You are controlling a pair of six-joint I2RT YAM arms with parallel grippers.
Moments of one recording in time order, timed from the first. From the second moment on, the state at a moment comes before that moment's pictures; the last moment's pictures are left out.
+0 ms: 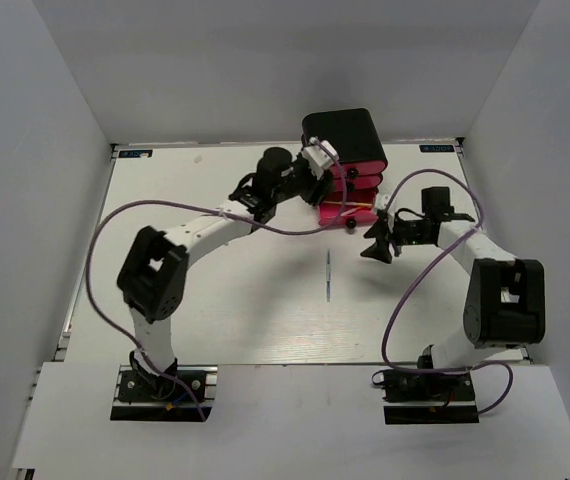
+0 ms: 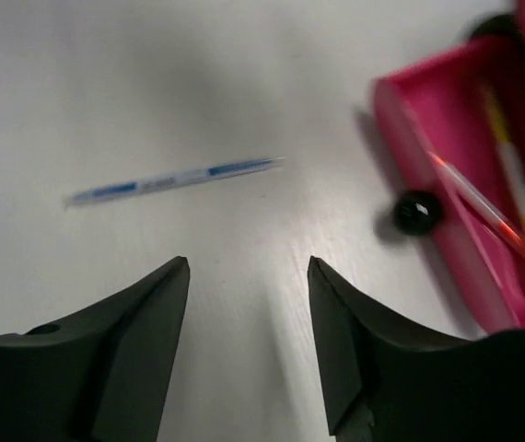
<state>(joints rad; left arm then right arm) -0.67 1.95 1.48 0.24 0.29 0.24 0.01 1.52 0.91 -0.38 -1.04 -0.92</state>
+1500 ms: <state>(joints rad) -0.67 0.86 0.65 -0.11 -0.18 -0.47 0.53 1.99 1.36 -1.06 -0.56 -1.97</state>
